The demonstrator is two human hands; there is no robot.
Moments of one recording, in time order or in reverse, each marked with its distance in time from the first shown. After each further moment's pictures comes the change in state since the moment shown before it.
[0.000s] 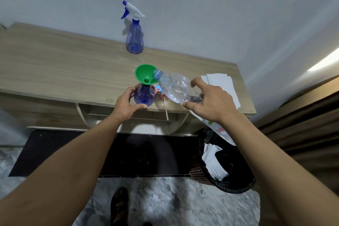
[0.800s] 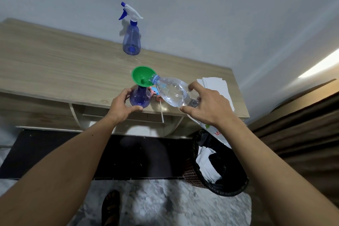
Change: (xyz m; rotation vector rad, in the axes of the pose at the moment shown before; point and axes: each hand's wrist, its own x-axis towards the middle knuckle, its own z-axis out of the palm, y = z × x) left_hand 0.002 -0.006 0.000 -0.011 0.010 -0.024; right_hand -0.005 -0.001 -0.008 -0.024 -0.019 0.020
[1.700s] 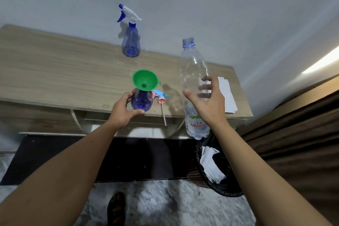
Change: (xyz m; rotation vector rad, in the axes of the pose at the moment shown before) left_hand -0.008 0.019 -0.002 0.012 -0.026 -0.032; right_hand 0.014 -0.005 0.030 0.746 0.335 0.228
